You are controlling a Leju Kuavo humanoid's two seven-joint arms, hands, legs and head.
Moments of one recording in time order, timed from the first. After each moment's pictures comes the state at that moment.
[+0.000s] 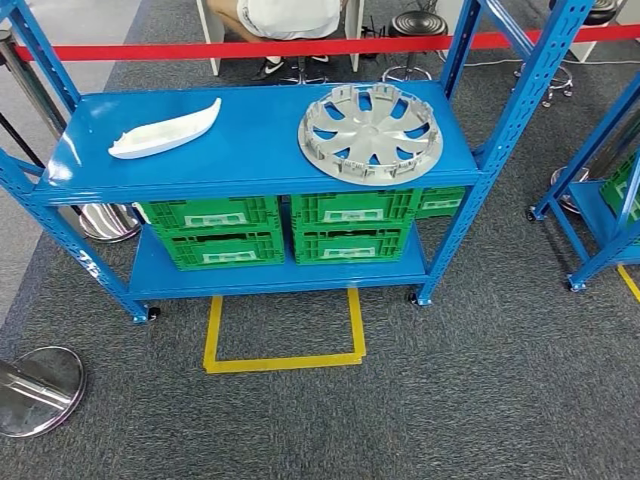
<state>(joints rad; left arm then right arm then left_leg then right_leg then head) 0.14 -0.01 0.01 -0.38 0.00 0.00 -0.01 0.14 0.01 0.01 -0.38 0.00 0.00 0.00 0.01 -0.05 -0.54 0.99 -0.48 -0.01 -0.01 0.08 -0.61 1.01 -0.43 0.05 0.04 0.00</state>
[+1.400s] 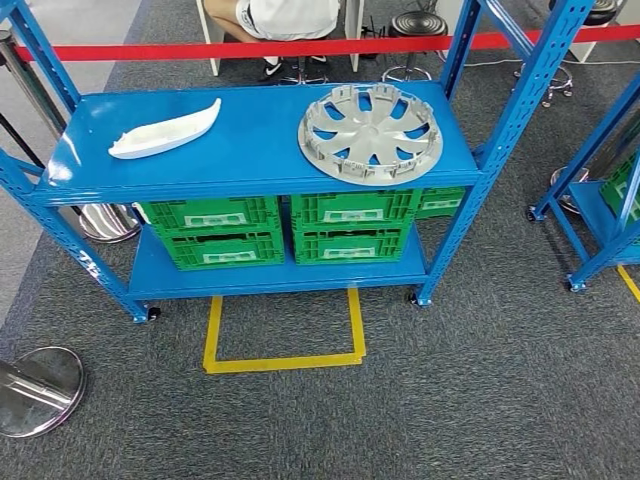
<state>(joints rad) 0.01 -0.08 0.38 -0.24 0.19 0.13 -0.16 0.00 0.15 -0.59 -0.26 0.00 -0.34 -0.19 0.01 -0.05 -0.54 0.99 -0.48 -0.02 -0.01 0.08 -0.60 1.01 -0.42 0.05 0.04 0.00</state>
